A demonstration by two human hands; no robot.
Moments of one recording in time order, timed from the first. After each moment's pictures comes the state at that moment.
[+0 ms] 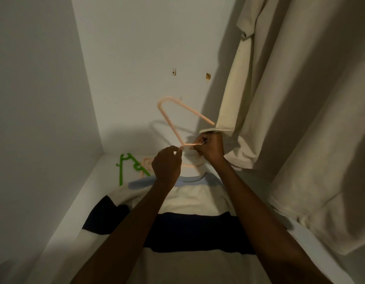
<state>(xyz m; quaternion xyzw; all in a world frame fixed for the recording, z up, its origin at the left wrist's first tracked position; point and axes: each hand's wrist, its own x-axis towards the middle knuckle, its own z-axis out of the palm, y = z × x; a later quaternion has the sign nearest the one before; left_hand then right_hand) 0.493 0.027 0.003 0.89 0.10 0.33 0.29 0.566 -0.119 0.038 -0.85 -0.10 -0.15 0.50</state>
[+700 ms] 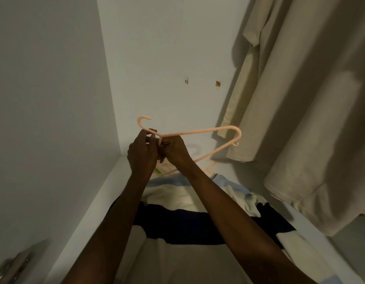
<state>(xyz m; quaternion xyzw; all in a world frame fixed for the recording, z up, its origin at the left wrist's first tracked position) 0.431 0.118 0.059 0.80 0.09 0.44 0.40 0.490 0.008 0.059 -0.70 -0.33 -0.02 0.63</state>
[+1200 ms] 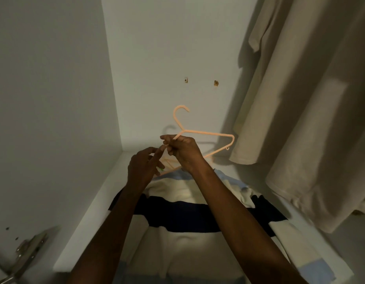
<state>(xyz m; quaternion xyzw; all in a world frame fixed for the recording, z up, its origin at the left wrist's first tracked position) 0.379 0.124 0.037 0.83 0.03 0.25 0.50 0.453 -0.017 0.068 -0.56 -0.20 0.10 0.80</state>
